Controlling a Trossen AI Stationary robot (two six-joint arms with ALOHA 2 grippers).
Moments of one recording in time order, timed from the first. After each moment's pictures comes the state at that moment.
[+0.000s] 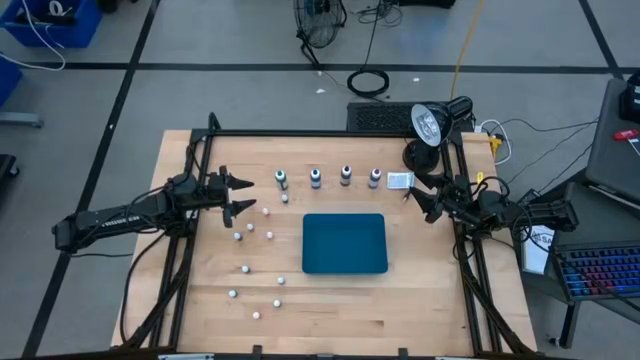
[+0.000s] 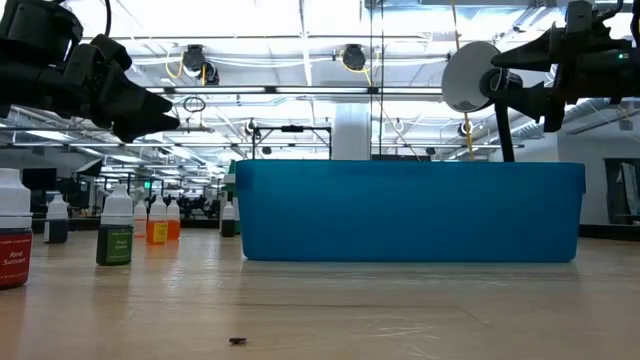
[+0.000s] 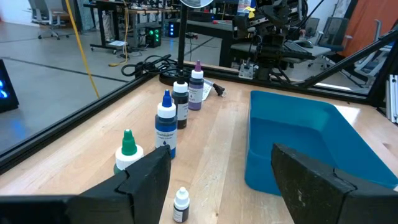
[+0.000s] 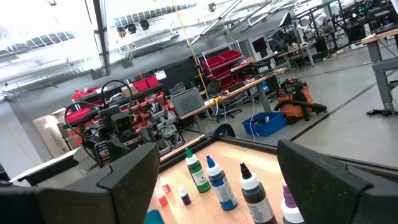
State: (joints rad) left arm 0.35 0.29 0.07 0.11 0.16 -0.08; right arm 0.08 0.01 0.02 0.21 0.58 0.29
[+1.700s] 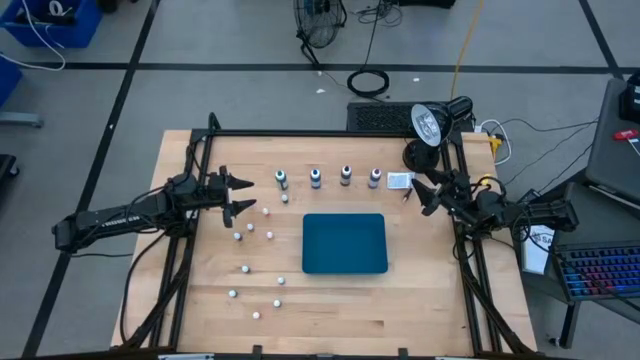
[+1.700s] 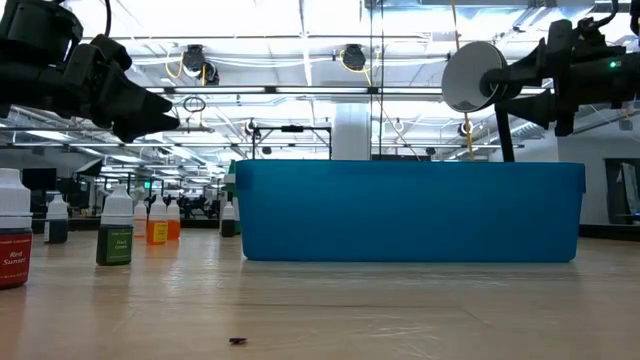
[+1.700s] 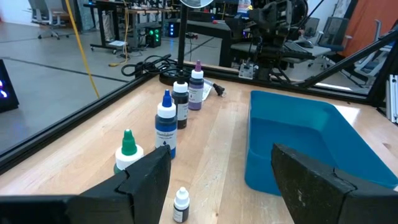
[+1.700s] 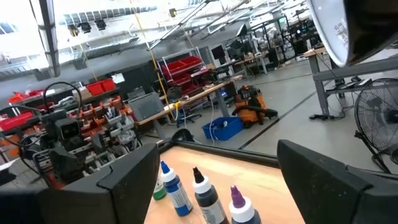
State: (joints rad) left arm 0.35 0.29 0.07 0.11 0.16 -0.08; right arm 0.08 0.01 0.02 0.19 0.76 0.24
